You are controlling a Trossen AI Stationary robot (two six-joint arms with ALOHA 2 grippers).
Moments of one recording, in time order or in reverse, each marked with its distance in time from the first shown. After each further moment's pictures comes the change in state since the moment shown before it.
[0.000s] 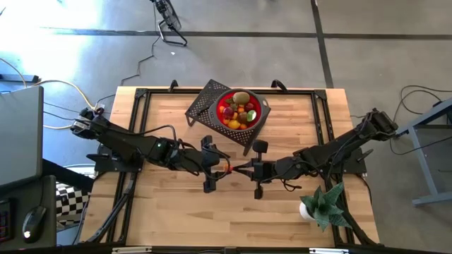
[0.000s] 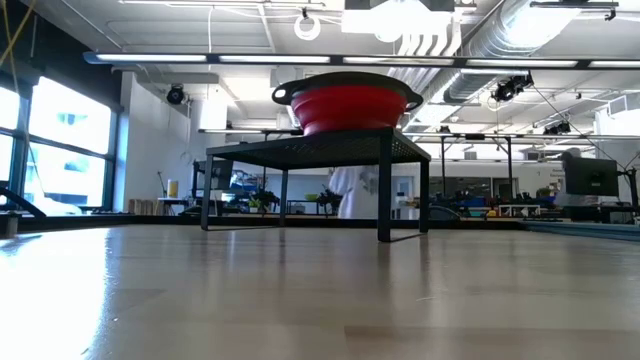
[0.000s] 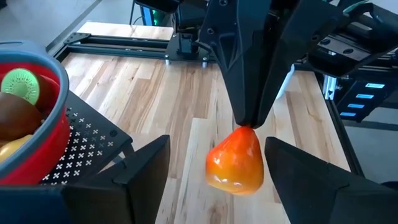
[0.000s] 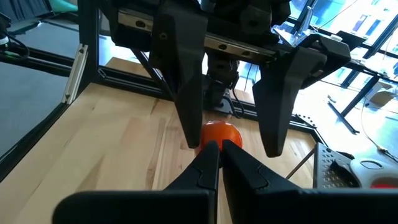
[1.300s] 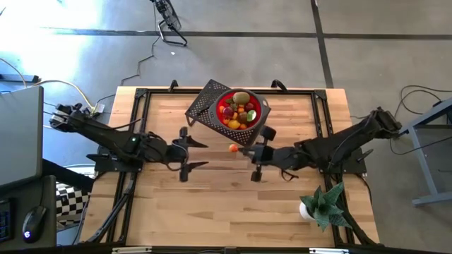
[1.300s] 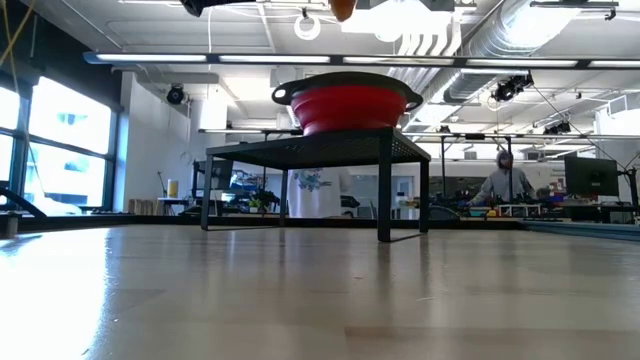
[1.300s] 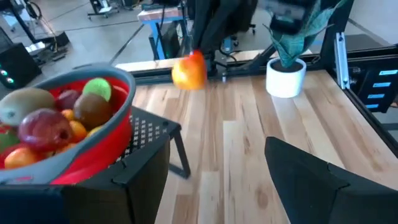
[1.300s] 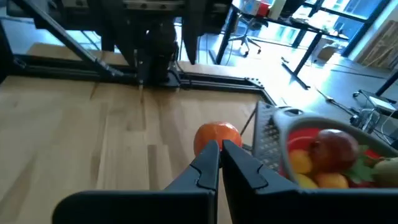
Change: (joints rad) left arm -0.001 -0.397 -0.470 0.262 -0.043 0.242; right arm -0.079 -0.060 0.001 -0.156 0.140 0.129
